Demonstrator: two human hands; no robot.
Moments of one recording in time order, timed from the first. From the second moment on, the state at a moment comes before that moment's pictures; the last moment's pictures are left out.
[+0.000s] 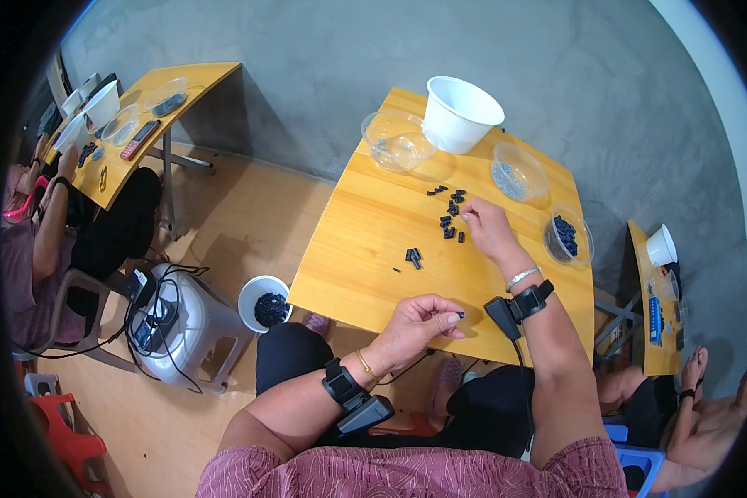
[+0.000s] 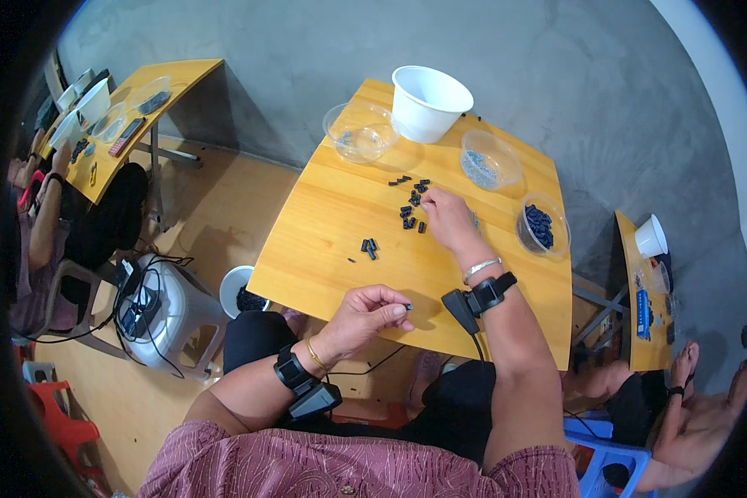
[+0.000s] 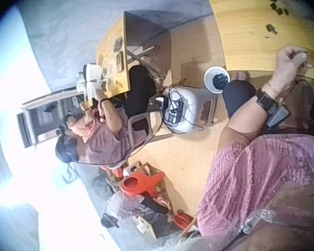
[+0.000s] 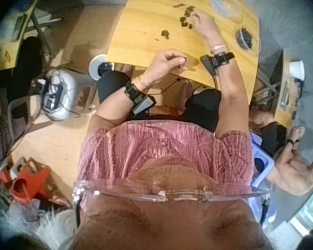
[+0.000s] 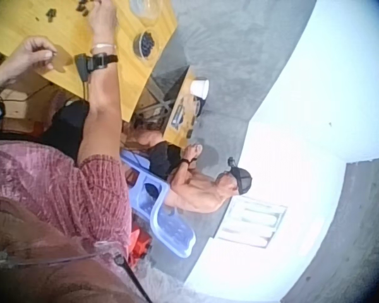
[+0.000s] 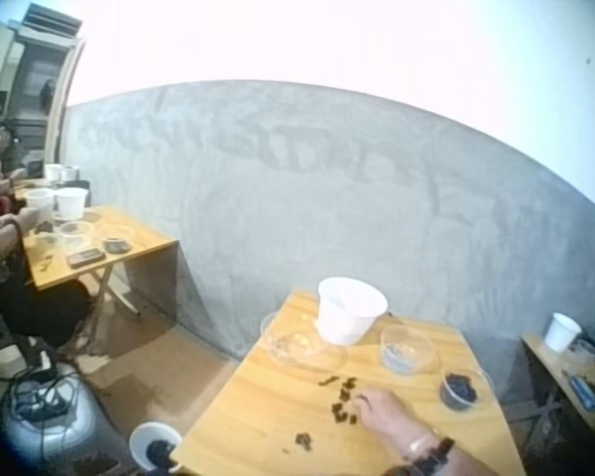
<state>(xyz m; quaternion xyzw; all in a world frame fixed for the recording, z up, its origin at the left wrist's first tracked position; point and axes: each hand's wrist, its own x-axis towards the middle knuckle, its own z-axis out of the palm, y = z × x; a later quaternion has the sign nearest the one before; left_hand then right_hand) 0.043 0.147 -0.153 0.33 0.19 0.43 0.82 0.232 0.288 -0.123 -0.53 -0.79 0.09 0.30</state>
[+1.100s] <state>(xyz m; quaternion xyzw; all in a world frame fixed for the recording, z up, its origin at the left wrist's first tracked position) 0.046 0.147 -0.157 0.34 0.18 0.44 0.81 0.236 0.207 -0.103 -0.50 -0.54 0.51 0.44</state>
